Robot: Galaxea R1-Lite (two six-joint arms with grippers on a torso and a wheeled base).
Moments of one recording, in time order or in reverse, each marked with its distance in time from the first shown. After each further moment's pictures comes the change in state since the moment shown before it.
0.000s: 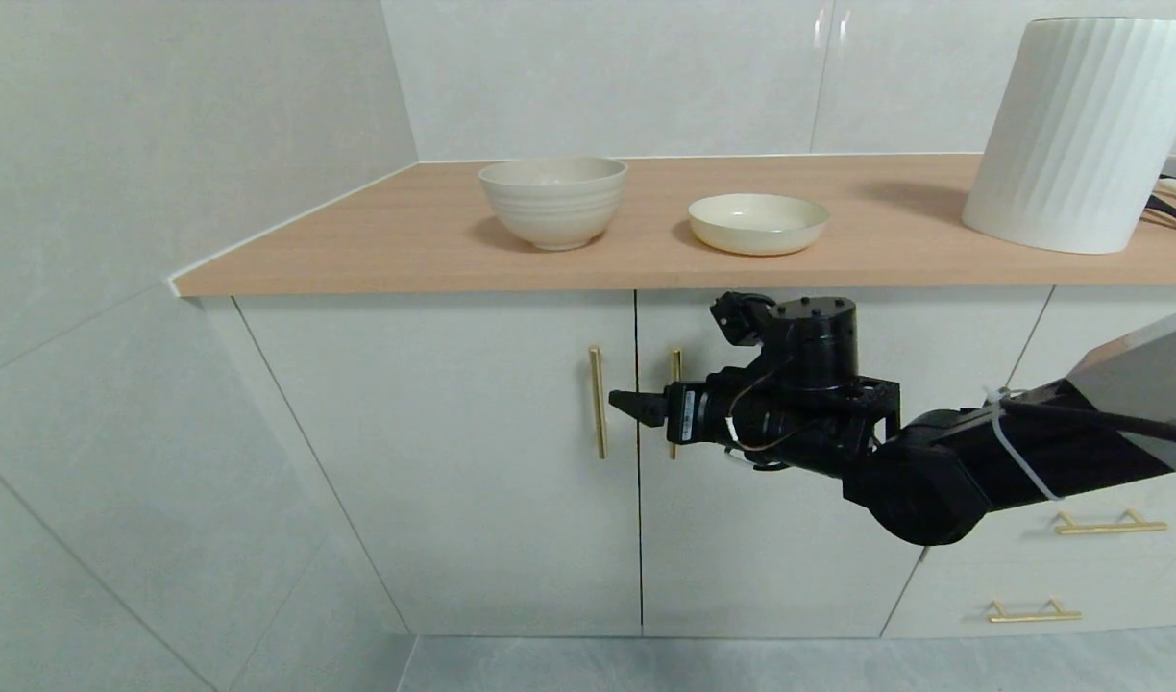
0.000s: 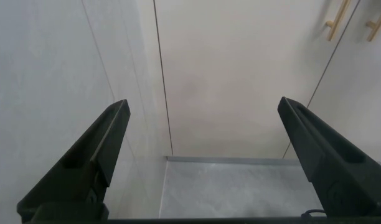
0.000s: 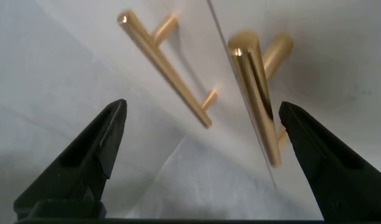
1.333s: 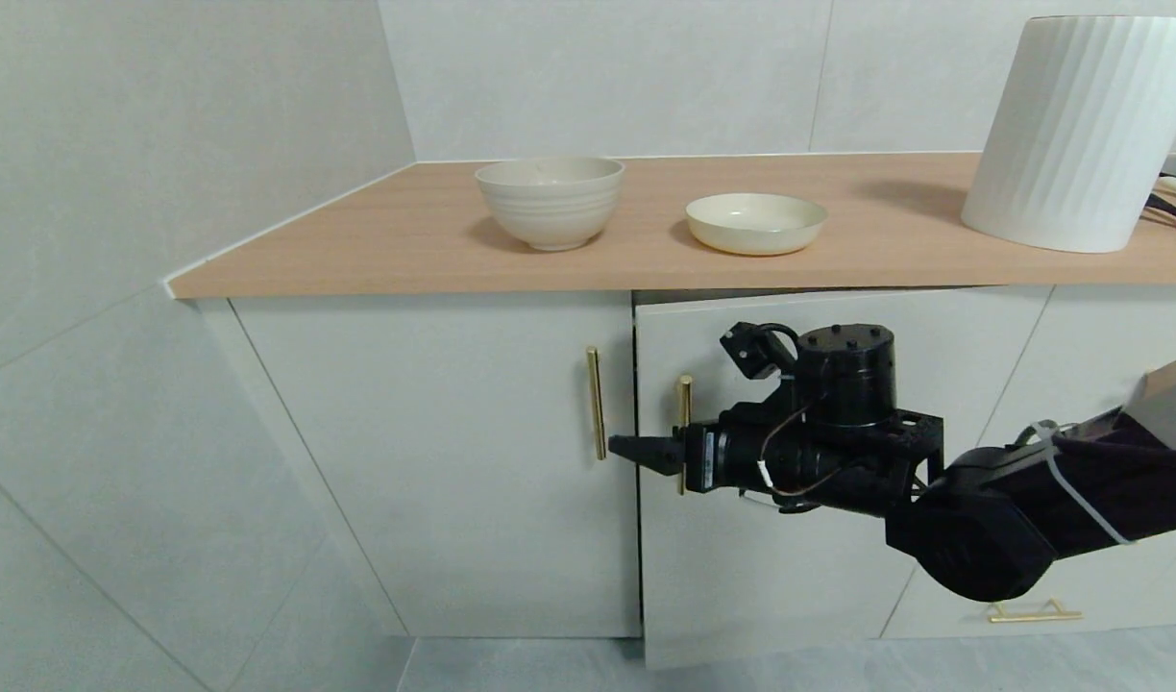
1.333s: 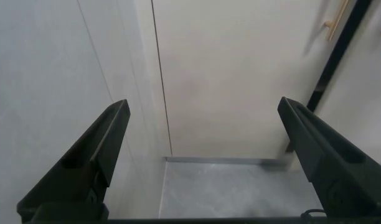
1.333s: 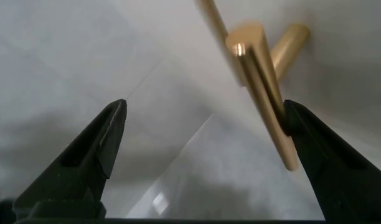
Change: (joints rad) left arm 0.000 0.000 0.000 0.000 0.000 0.000; right arm 0.043 -0.092 0.192 -0.082 0.188 0.029
